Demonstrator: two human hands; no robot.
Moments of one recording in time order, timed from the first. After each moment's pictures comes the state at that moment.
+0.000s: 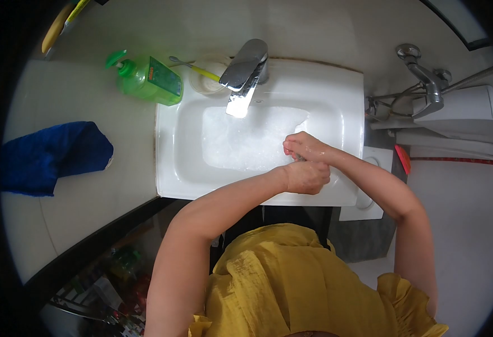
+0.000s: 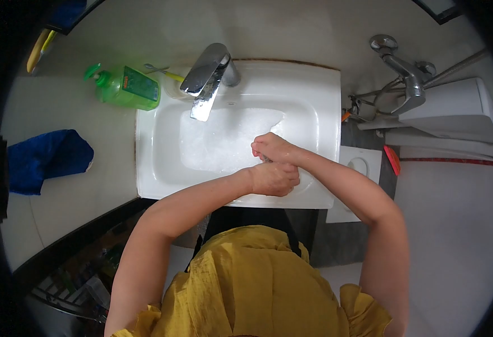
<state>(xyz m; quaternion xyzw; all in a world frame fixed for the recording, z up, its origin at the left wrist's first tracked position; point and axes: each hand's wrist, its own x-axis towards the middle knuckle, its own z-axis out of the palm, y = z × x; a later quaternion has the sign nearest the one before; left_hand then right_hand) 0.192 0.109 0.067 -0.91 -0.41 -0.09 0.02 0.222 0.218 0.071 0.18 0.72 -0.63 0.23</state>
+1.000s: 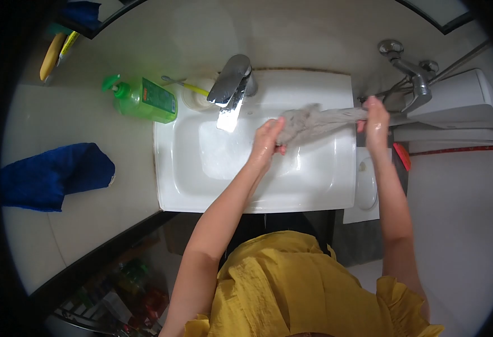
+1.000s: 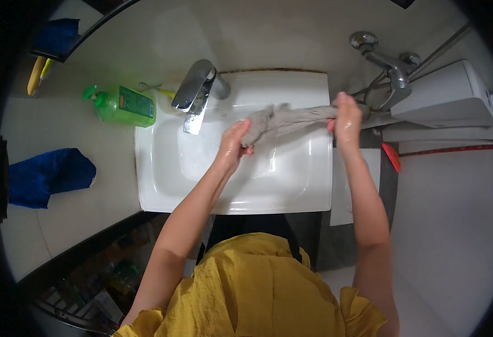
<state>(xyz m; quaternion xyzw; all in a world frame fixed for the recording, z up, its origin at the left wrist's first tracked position) 0.121 0.117 0.098 -0.04 -0.56 -0.62 -0.55 0.286 0.319 0.132 0.45 0.66 -0.53 -0.31</state>
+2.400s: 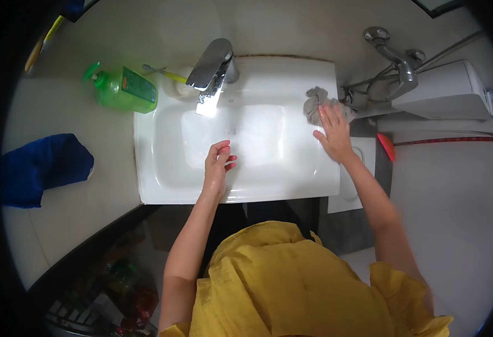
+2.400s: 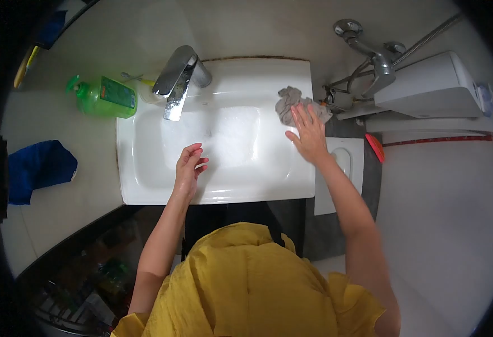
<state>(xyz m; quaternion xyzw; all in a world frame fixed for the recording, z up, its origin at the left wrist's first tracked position) 0.142 0.013 0.075 0.03 -0.67 -0.60 -0.44 0.339 0.288 0.046 0.24 0.97 -0.07 -0.03</state>
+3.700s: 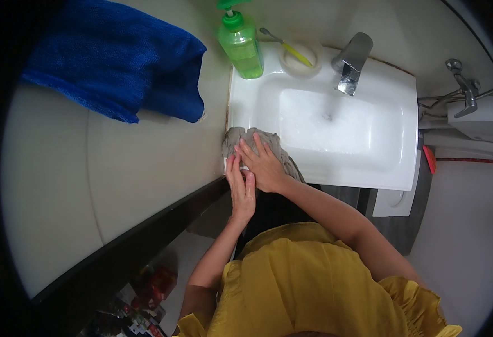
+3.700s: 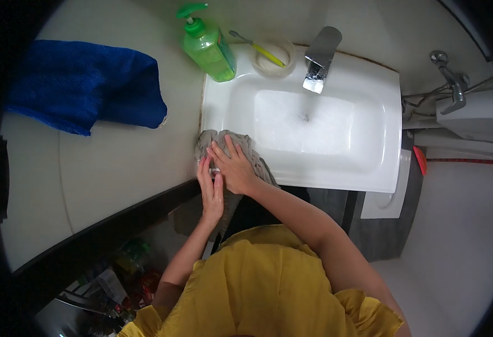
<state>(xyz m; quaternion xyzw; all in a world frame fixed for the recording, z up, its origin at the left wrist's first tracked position) 0.083 -0.213 0.087 -0.25 -0.85 -0.45 -0.13 0.099 -0.093 0.043 -0.02 0.96 -0.29 -0.01</state>
